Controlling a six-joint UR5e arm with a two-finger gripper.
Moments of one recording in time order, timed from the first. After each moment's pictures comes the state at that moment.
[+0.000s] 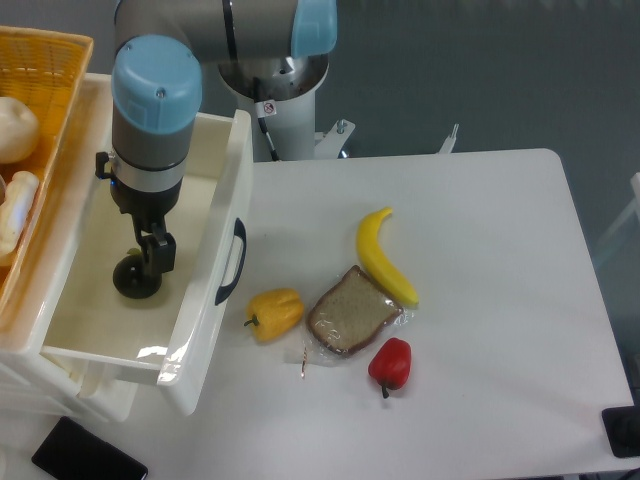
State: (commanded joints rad) arm 2.20 -1.70 -1.50 -1.43 1.16 1.22
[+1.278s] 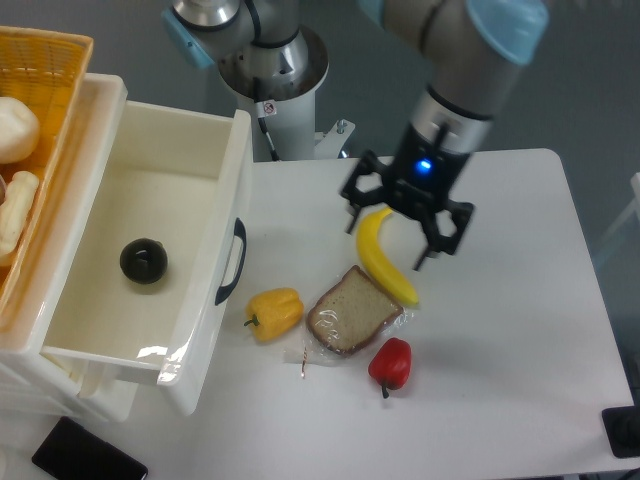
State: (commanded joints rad) arm 2.73 -1.88 -1.50 -1.30 1.25 1.22
